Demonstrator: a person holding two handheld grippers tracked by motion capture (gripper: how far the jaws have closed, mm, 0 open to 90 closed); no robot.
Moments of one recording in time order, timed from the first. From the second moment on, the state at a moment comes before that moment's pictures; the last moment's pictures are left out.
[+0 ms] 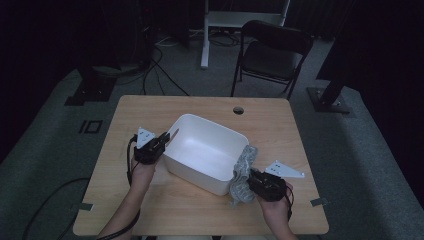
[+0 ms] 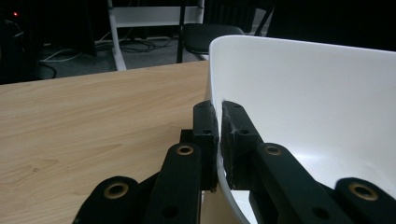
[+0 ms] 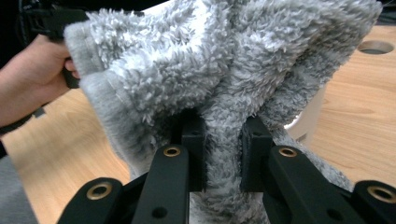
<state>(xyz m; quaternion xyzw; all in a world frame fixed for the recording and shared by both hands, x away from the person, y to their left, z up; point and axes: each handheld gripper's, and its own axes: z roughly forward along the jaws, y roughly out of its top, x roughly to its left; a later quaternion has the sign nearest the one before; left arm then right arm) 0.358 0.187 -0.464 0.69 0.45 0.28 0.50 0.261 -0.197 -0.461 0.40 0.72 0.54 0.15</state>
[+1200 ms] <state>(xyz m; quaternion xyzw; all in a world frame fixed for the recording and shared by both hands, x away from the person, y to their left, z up) 0.357 0.187 -0.464 0.68 0.46 0.30 0.49 0.311 -0.191 -0.537 0.48 0.75 0.44 0.10</state>
